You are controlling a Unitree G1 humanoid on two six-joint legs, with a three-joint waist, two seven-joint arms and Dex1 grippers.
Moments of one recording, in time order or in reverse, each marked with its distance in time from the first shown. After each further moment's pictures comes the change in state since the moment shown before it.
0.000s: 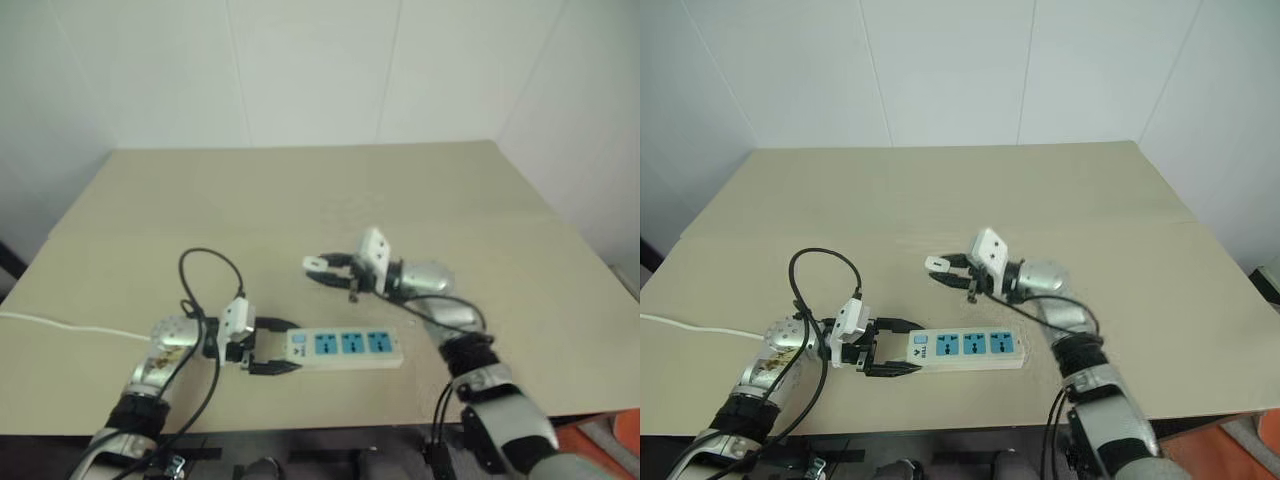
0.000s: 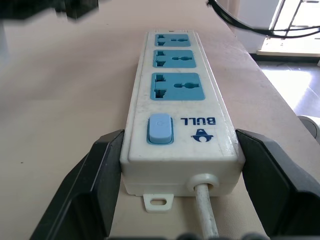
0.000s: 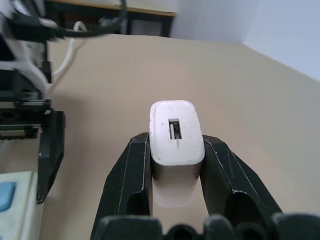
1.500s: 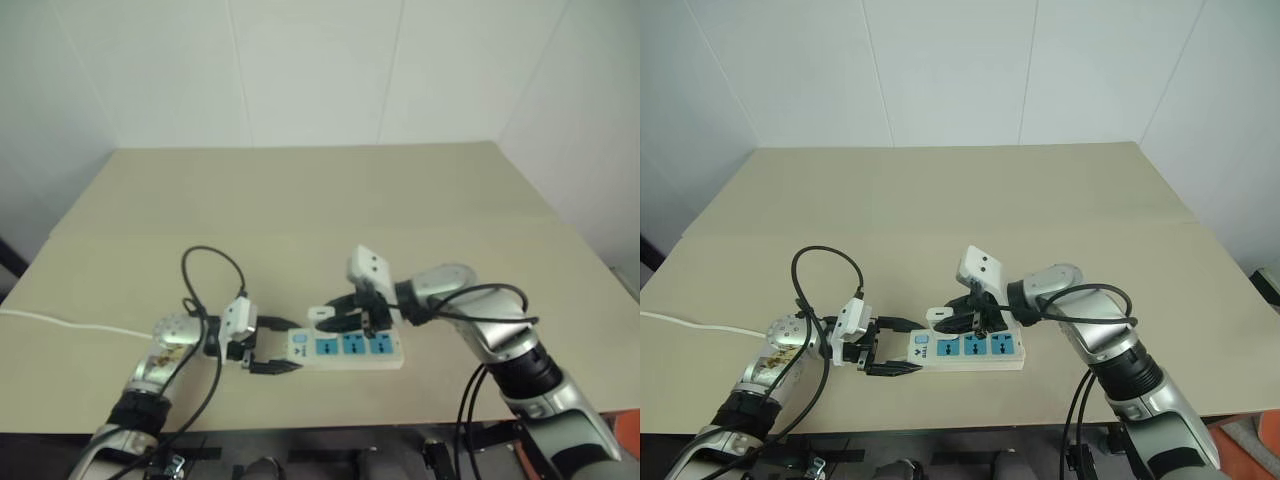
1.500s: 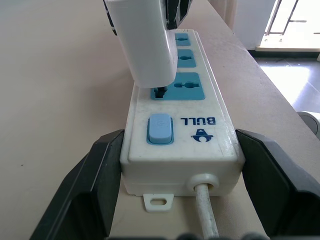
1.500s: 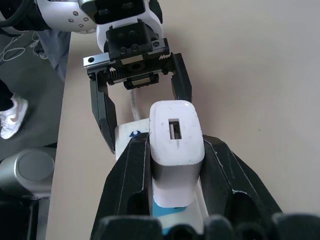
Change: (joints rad) left arm -0.016 0.005 -0.014 0.022 0.002 -0.026 -0.005; right arm 0.095 -0.201 0.176 -0.564 0.202 0.830 -0.027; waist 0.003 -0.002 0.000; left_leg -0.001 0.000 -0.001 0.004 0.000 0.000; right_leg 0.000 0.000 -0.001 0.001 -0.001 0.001
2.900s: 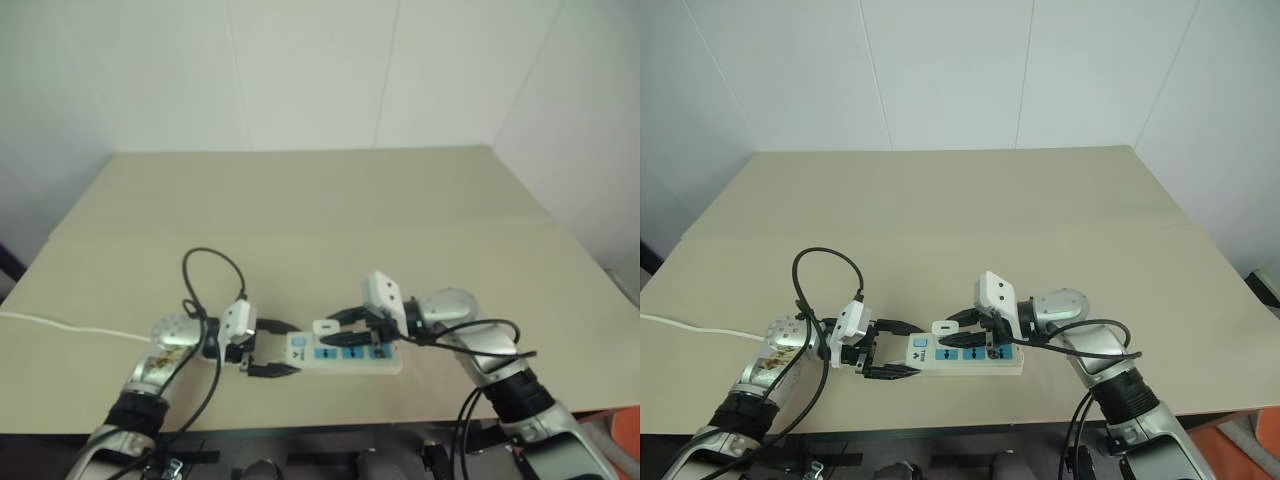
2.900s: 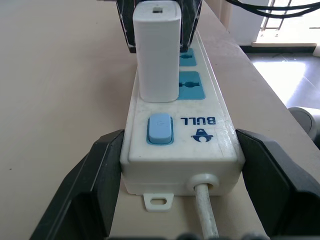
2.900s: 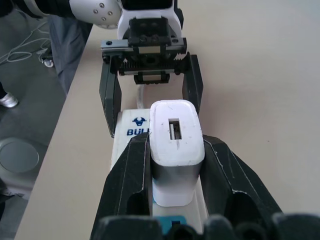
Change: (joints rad) left arm 0.008 0.017 -0.012 -0.001 0.000 -0.003 0.002; right arm 0.155 0.040 -0.009 0.195 -0.076 -0.535 0.105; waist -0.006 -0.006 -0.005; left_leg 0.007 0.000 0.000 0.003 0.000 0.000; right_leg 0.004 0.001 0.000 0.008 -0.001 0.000
